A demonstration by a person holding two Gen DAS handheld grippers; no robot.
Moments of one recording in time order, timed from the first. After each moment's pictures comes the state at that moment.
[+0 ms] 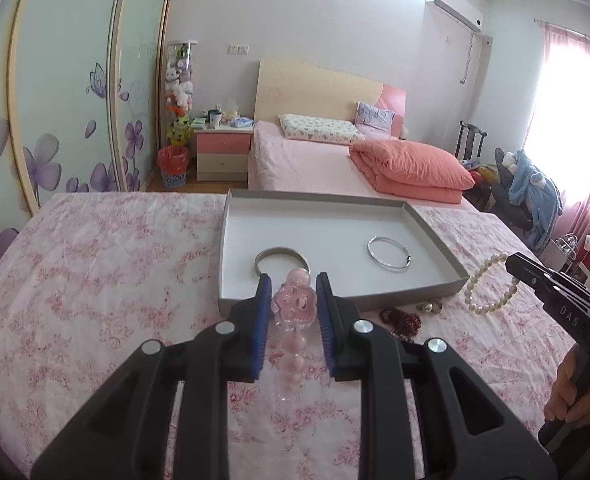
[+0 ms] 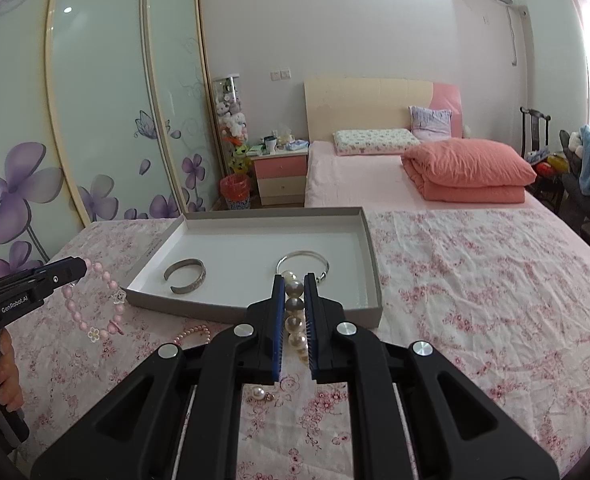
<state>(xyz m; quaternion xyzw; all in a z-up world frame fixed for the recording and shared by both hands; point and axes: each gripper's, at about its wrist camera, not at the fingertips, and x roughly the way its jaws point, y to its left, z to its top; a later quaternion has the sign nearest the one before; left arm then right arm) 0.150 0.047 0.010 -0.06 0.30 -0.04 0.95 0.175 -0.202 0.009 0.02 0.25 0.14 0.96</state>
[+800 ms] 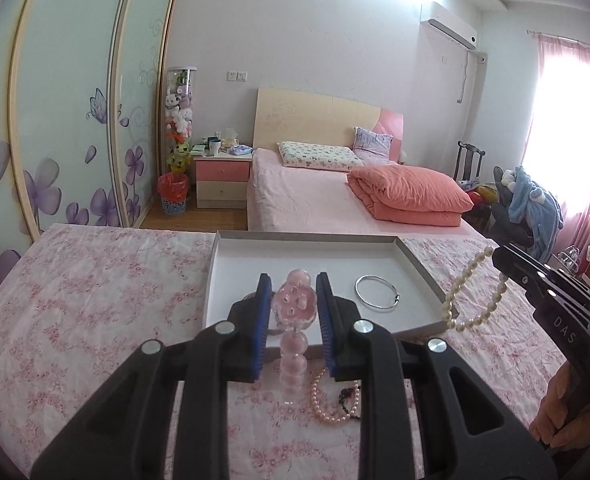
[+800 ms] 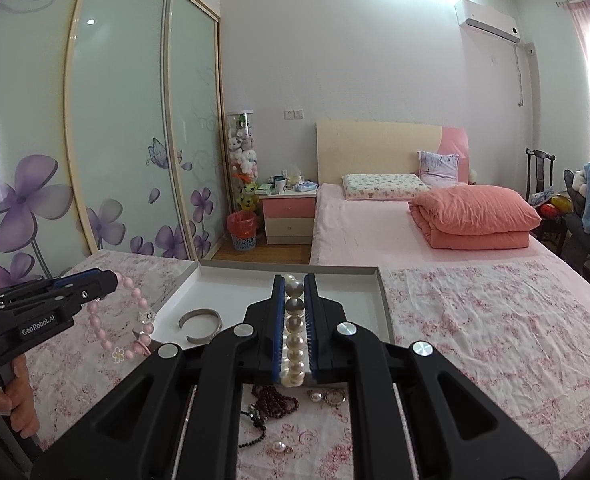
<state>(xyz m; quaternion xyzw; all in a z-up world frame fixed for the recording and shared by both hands) 0.164 0.028 0.034 -0.06 0.25 -0.03 0.97 0.178 -0.179 0.037 0.01 0.18 0.15 0.97</state>
